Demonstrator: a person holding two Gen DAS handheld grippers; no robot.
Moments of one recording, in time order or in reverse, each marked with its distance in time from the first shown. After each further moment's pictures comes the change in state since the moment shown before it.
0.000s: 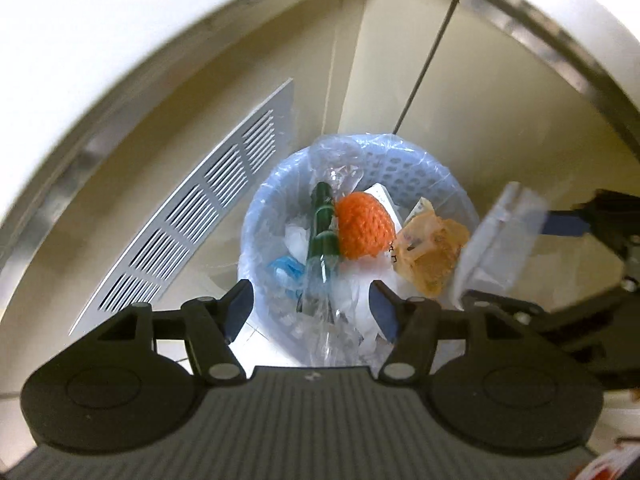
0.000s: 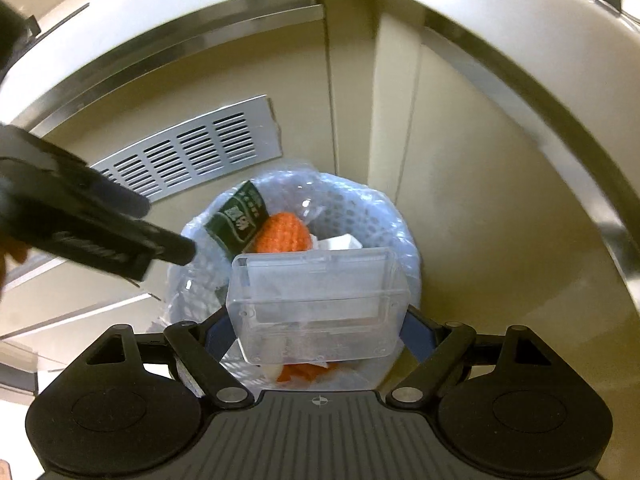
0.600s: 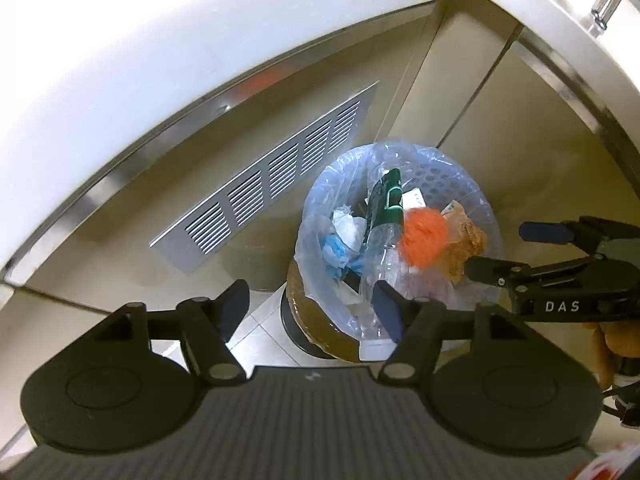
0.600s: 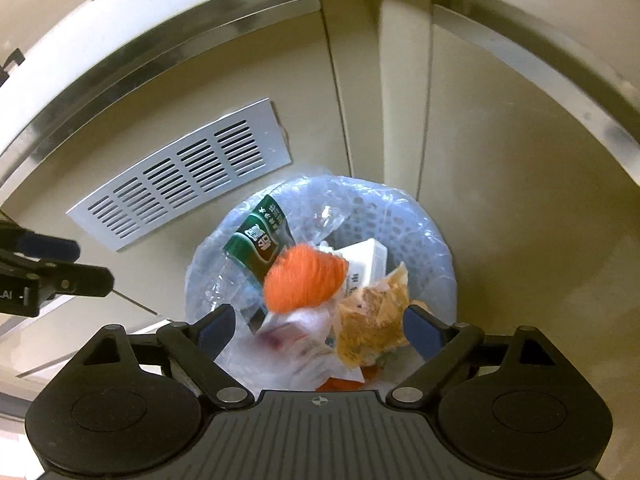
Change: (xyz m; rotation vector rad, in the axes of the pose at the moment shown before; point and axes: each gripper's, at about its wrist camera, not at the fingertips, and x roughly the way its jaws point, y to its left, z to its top) left arm -0.036 0.043 -0.045 -0.164 -0.070 0.008; right arm 0.019 0.000 0.003 0.124 -0.016 0.019
